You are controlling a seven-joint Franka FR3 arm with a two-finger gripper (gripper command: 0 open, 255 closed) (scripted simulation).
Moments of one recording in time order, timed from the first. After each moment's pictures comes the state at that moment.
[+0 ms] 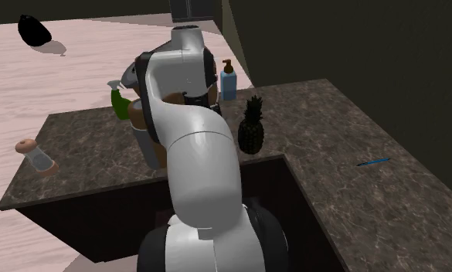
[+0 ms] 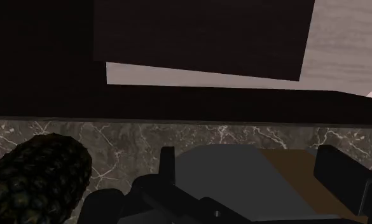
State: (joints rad) arm 0.01 -0.77 0.00 -2.29 -0.03 1.45 -0.08
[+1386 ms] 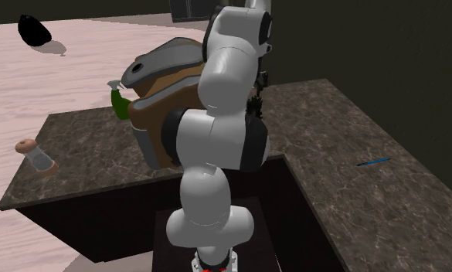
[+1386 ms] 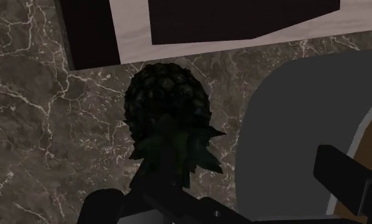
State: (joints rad) arm -0.11 -0.11 -0.31 -1.64 -0.01 1.39 -0.34
